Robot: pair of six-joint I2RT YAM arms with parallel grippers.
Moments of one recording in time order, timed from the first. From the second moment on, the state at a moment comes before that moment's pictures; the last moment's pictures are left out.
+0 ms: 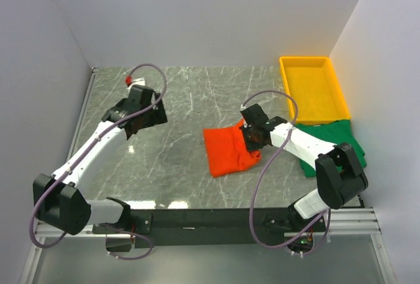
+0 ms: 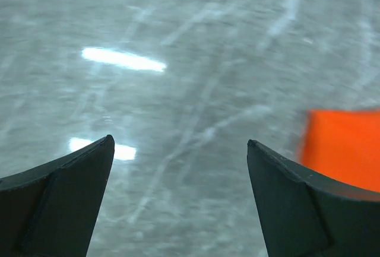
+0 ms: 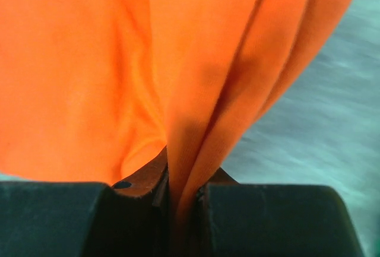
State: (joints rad) left arm -0.41 1.30 1.13 -0.66 -0.31 -0.53; right arm 0.52 1.50 0.94 -0.56 0.07 0.26
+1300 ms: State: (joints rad) left arm -0.17 1.15 0.99 -0.58 -0.31 -0.49; right arm 0.14 1.07 0.95 -0.86 0.61 -0.04
